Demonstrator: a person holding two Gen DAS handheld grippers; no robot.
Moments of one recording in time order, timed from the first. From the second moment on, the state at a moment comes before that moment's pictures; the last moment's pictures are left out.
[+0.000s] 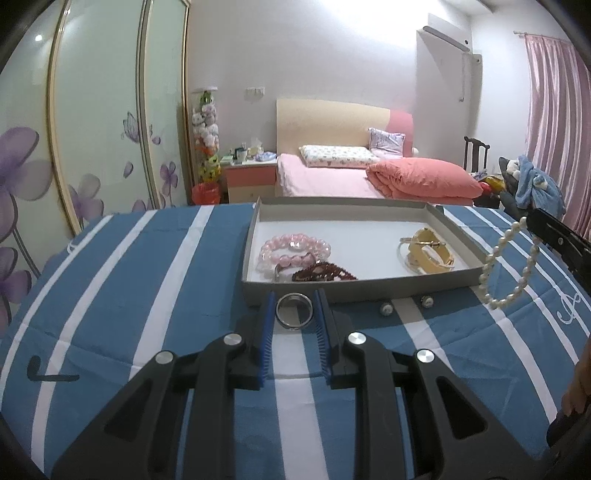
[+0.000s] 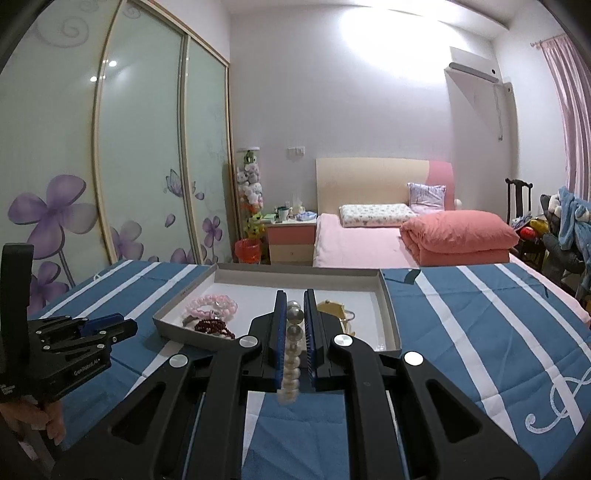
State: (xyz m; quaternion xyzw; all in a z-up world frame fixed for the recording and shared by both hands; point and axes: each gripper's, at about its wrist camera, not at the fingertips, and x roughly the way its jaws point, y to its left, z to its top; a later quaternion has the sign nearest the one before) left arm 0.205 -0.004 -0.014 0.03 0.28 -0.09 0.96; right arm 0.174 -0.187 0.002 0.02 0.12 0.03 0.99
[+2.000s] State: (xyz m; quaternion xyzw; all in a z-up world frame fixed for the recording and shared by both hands) left arm 0.210 -0.021 0.004 0.06 0.22 -0.06 0.97; right arm 0.179 -0.178 0.016 0.00 0.06 -0.01 1.00
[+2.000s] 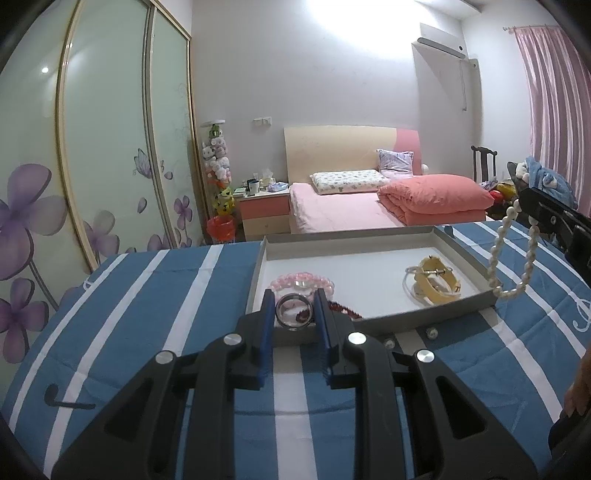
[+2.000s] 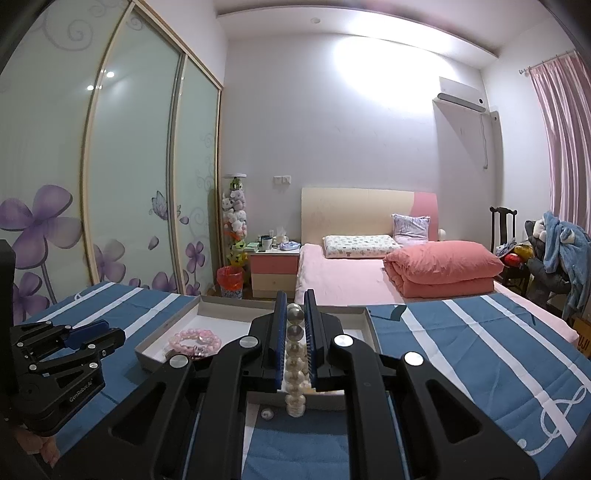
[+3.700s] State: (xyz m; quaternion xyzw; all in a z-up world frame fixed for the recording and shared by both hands) left arm 0.329 -0.047 -0.018 0.02 0.28 -0.11 0.95; right arm 0.283 -0.207 0.000 0.07 0.15 0.03 0.99
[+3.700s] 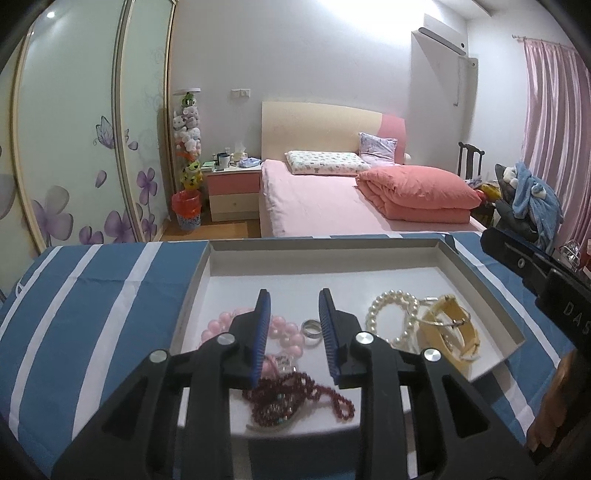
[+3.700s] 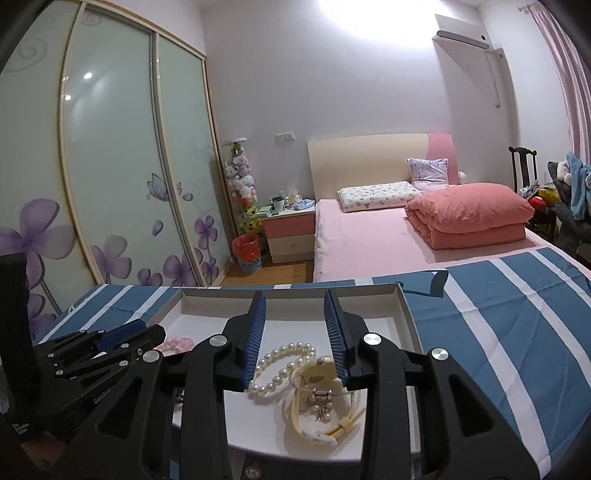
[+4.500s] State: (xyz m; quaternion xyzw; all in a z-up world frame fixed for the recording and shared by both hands) left arm 0.276 -0.092 -0.073 0.07 0.42 -0.21 0.88; right arm 0.234 -0.222 -0.019 0.08 0.18 0.03 0.98
